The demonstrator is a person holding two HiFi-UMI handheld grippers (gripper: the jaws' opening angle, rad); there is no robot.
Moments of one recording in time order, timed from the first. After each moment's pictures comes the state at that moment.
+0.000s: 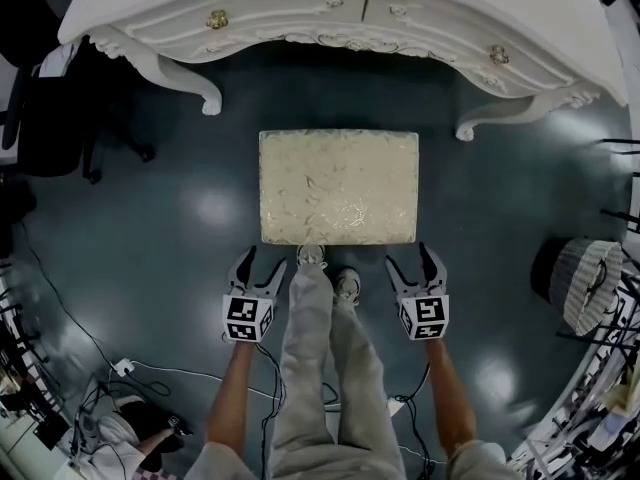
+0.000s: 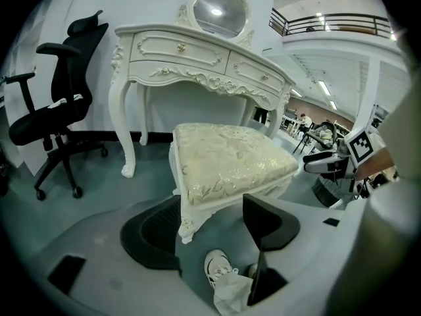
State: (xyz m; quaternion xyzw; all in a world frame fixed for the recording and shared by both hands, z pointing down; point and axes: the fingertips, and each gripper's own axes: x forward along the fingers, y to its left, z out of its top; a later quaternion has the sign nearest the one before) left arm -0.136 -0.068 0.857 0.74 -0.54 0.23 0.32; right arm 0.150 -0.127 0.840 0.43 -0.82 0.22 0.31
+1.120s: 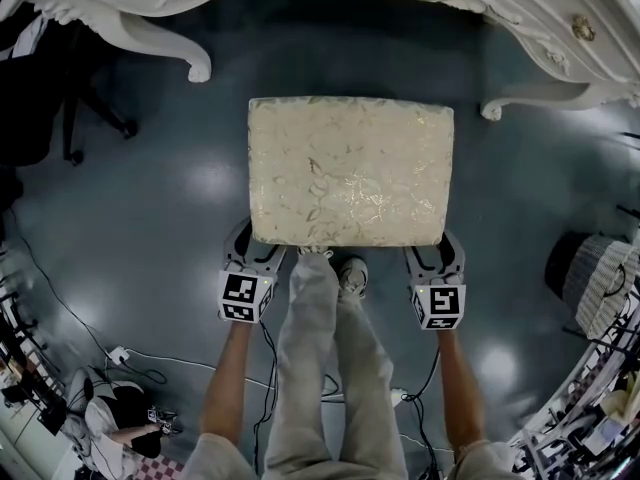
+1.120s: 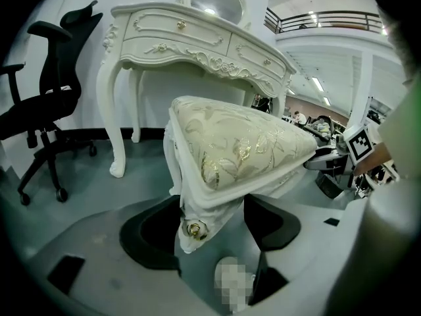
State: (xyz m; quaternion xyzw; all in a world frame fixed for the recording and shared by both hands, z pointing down) left arm -0.139 -0.102 0.938 0.76 -0.52 0.23 0.30; right arm 0.151 -0.151 0.915 0.44 -0.82 0.18 0.32
